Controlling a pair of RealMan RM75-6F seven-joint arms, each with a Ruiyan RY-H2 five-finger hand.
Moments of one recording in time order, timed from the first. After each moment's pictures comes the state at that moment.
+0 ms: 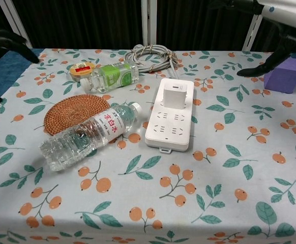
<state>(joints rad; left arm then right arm) -0.45 -1.18 -0.02 -1.67 1.83 1.19 -0.06 0.63 -1.25 0.16 -1.63 -1.54 1.07 -0.03</state>
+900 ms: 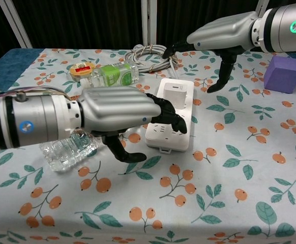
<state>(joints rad) -0.84 -1.61 -0.14 -1.59 1.55 0.70 0.32 1.00 -1.28 0.16 -1.55 -1.21 0.57 -0.33</state>
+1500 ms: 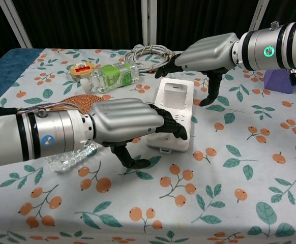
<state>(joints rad) -0.87 -1.69 -0.09 -1.50 1.47 0.73 0.34 1.07 -1.39 0.10 -1.44 -1.21 0.55 -0.38</state>
